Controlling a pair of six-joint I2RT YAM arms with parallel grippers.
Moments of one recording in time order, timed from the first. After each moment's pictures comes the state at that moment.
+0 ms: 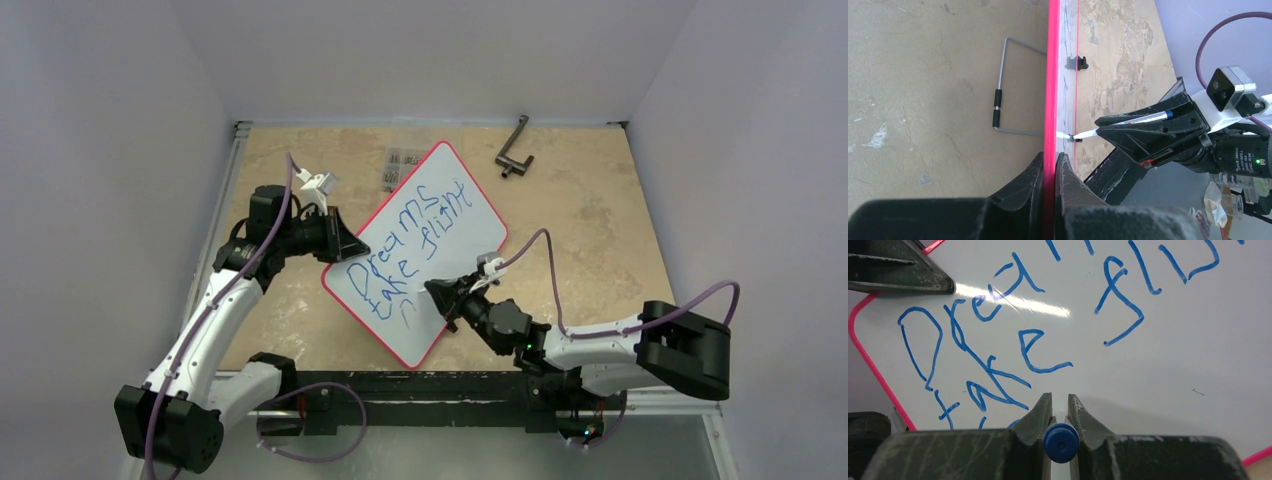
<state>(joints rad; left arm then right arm) -0.22 1.00 0.89 -0.52 0.65 -0.34 1.21 1.23 0.26 0.94 0.56 0.54</state>
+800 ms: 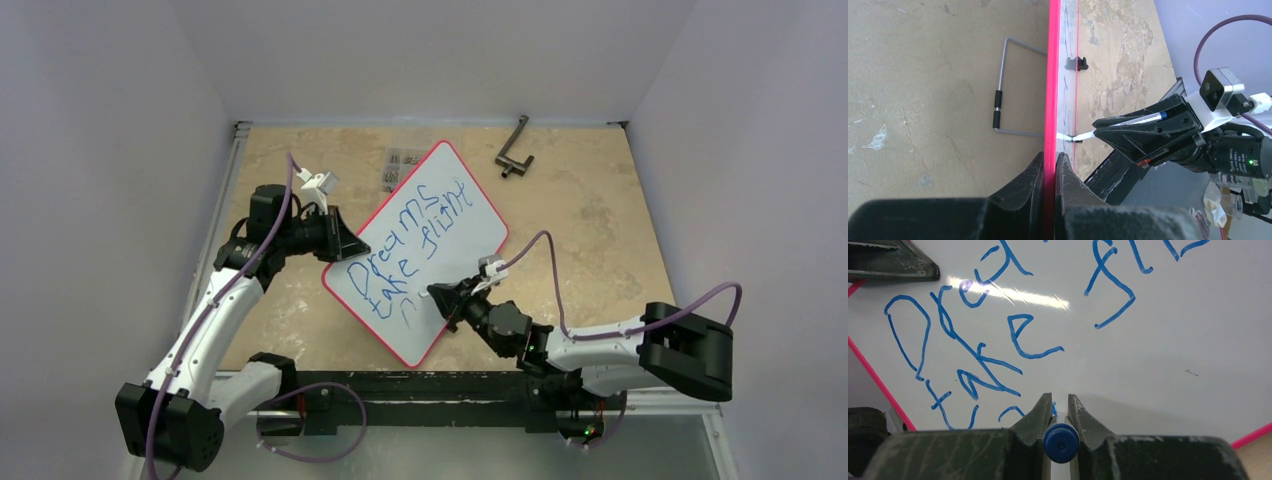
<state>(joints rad) -0.21 1.01 0.89 -0.52 0.65 -0.34 1.21 1.23 0.24 0.91 0.57 0.59</state>
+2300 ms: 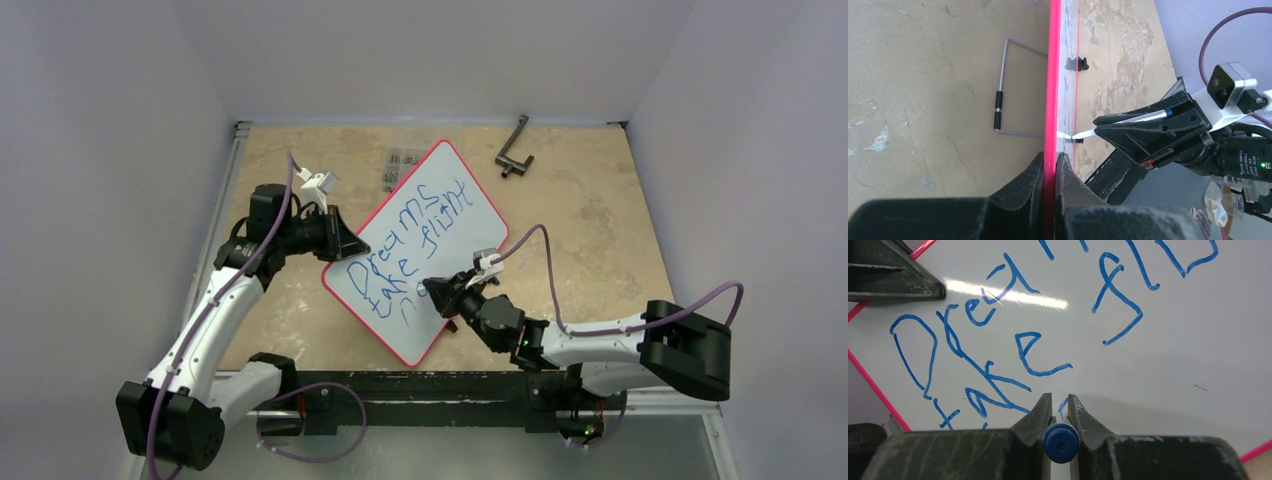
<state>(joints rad) -0.21 1.02 0.89 -0.51 0.66 -0.33 1.21 1.25 0.32 0.84 0.59 0.59</state>
